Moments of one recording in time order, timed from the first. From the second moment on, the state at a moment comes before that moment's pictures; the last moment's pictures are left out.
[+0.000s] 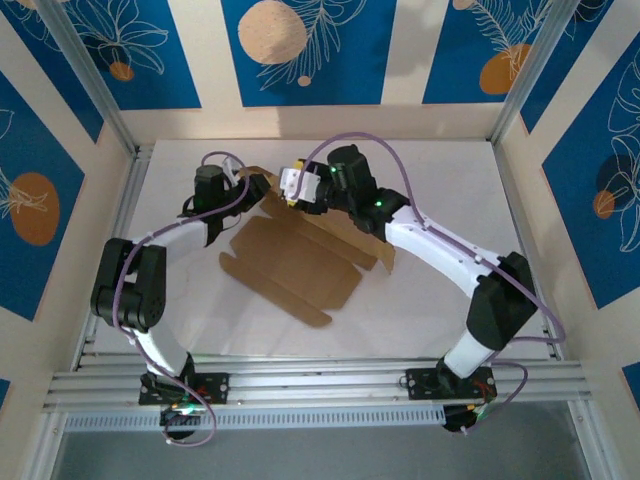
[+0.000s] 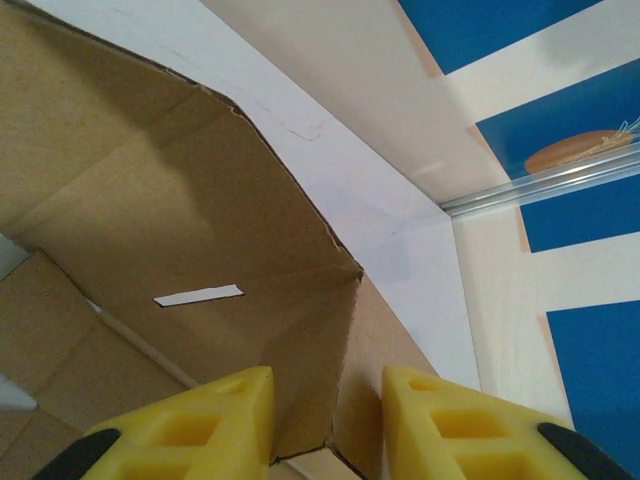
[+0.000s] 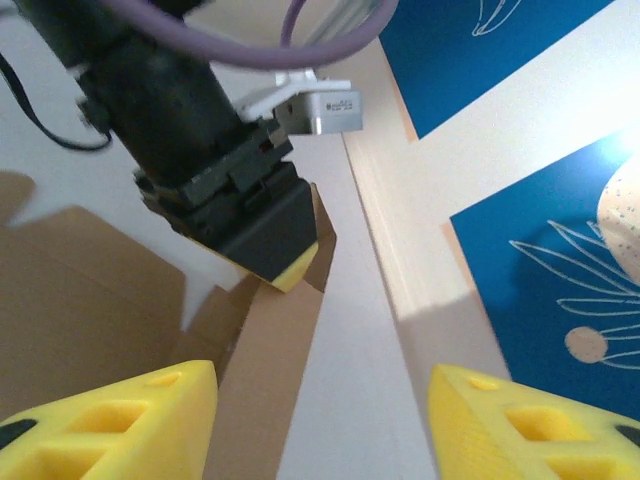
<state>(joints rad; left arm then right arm) -0.21 1.72 1.00 0.34 0.46 -0.88 0.71 1.60 1.40 -0.20 -0.16 -0.80</state>
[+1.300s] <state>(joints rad) -0.32 1.55 0.88 0.31 0.13 -0.97 0.31 1.69 1.26 -0.38 -0.58 0.91</state>
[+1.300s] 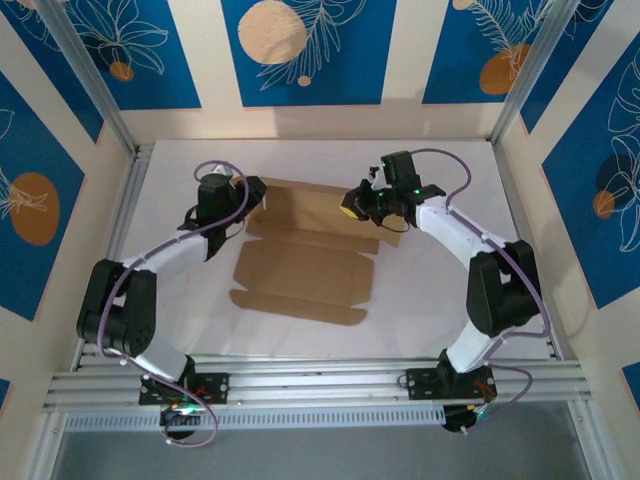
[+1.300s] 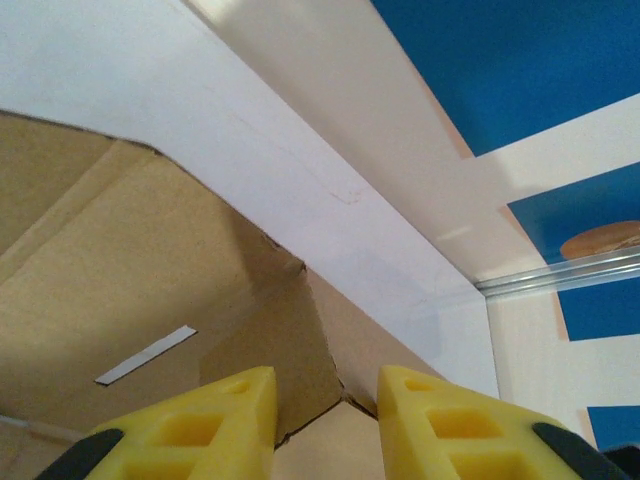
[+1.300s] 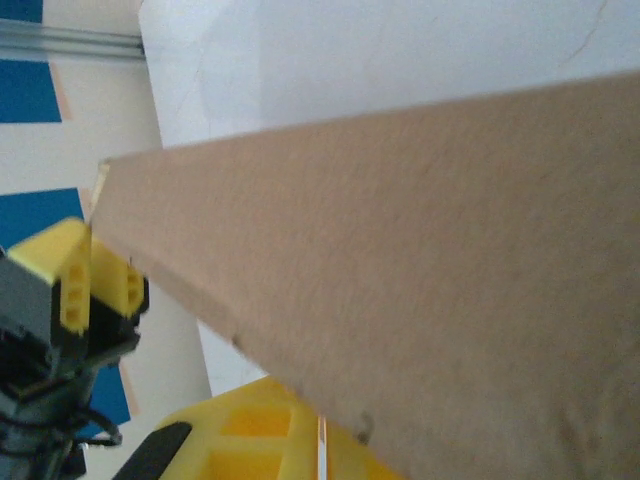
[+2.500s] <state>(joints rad) -0.30 1.62 1.12 0.03 0.07 -0.62 0.40 1.84 1.43 -0.66 -0.34 0.98</state>
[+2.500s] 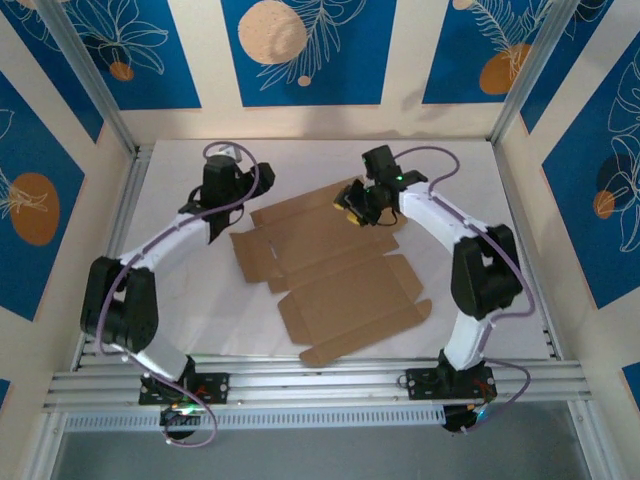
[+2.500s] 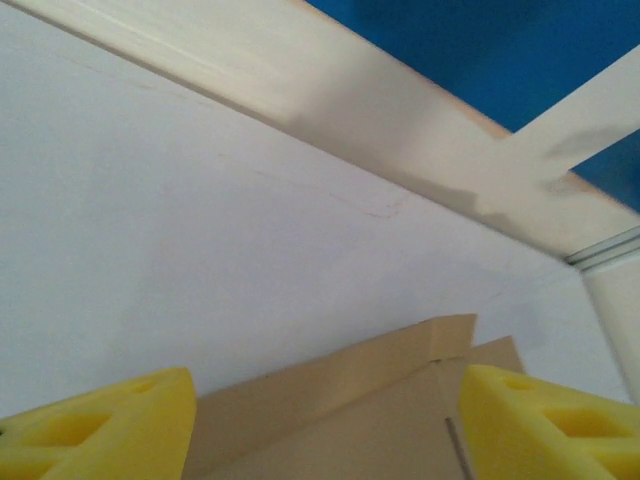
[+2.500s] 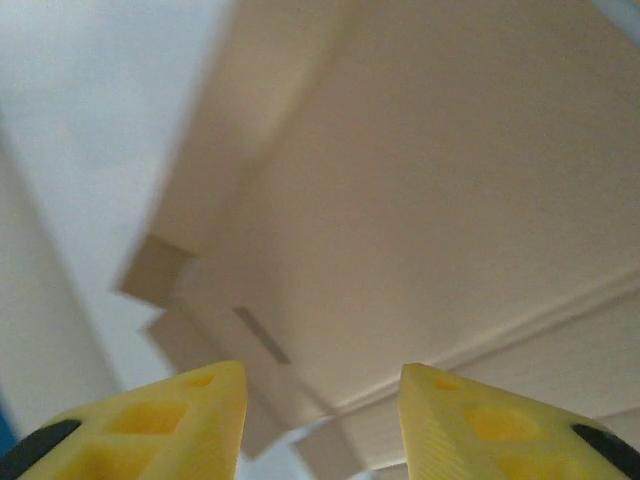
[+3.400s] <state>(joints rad) -0.18 1.87 1.22 -0.24 0.31 -0.44 0.39 2.31 1.83 -0.73 -0.44 0.91</state>
